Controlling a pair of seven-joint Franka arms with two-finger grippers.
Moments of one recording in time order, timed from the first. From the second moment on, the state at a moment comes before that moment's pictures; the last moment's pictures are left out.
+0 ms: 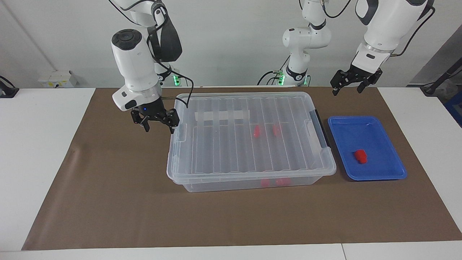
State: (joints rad) left arm -0.03 -0.12 -0.07 -1.73 0.01 1.57 -0.13; right arm 0.19 0.12 0.03 -1.75 -0.02 1.98 0.37
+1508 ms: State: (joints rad) left arm -0.03 -0.12 -0.07 -1.73 0.01 1.57 -0.13; right arm 0.12 0.14 0.02 -1.82 -0.02 1.99 0.19
